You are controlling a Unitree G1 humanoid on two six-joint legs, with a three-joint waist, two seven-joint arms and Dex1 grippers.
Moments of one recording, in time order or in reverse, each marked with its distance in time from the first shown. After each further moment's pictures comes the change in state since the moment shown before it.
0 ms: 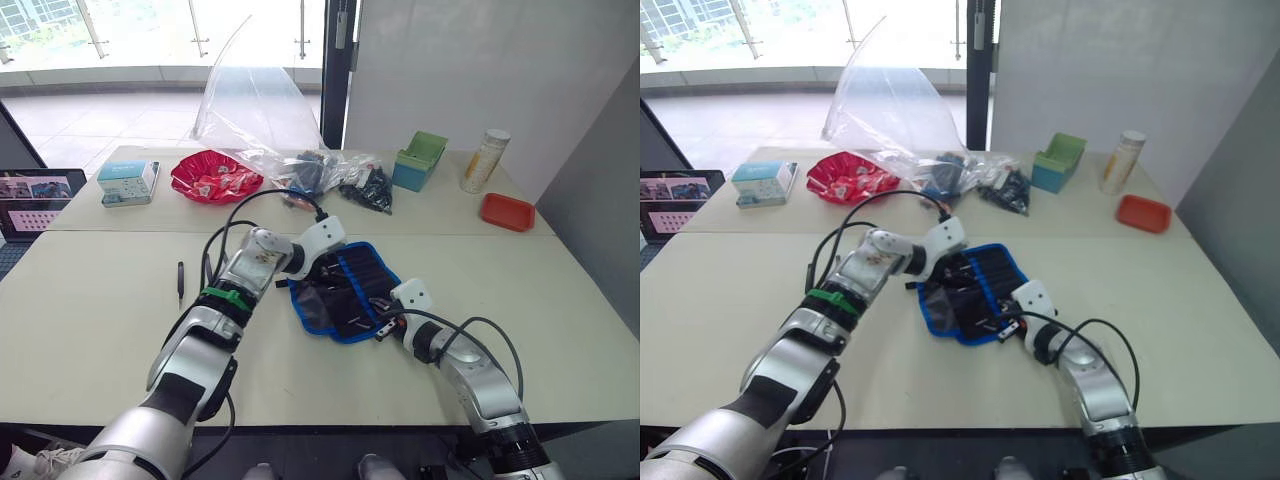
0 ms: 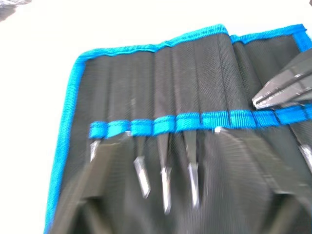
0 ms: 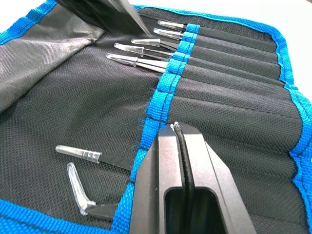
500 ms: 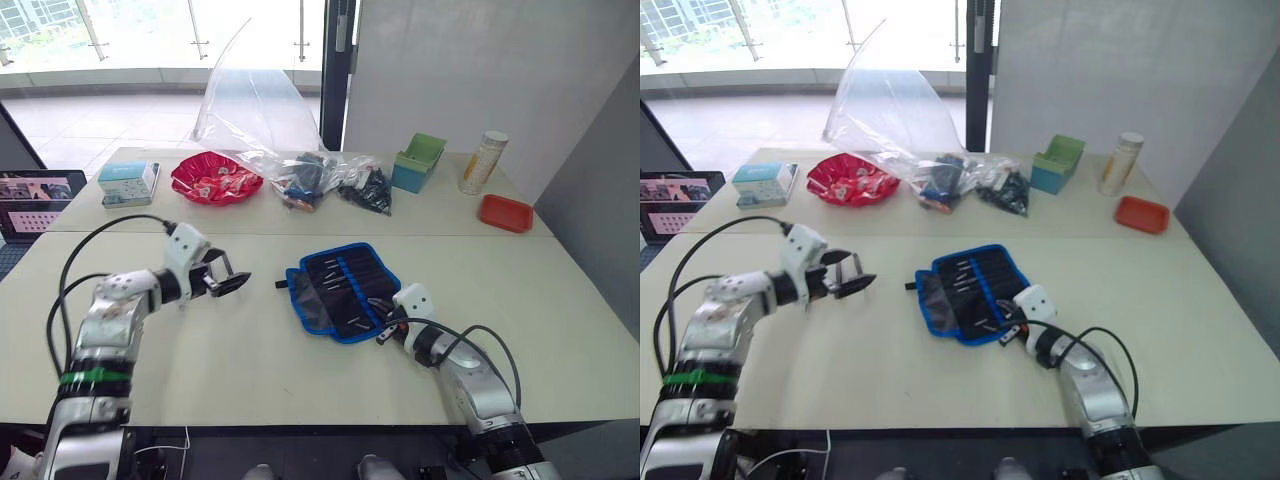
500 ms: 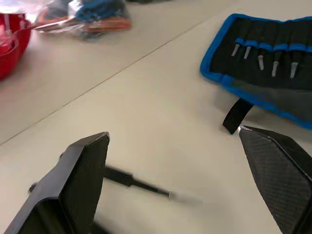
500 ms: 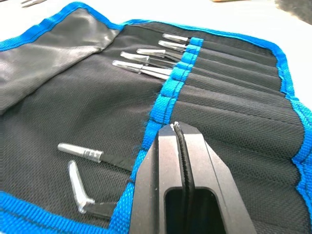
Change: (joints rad) left arm 0.628 0.296 0.522 -0.490 -0.274 -0.013 0.124; right arm -0.014 -0.010 0.013 0.159 0.004 -0.211 0.085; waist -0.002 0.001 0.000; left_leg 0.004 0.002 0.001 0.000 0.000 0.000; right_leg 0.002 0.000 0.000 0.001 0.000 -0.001
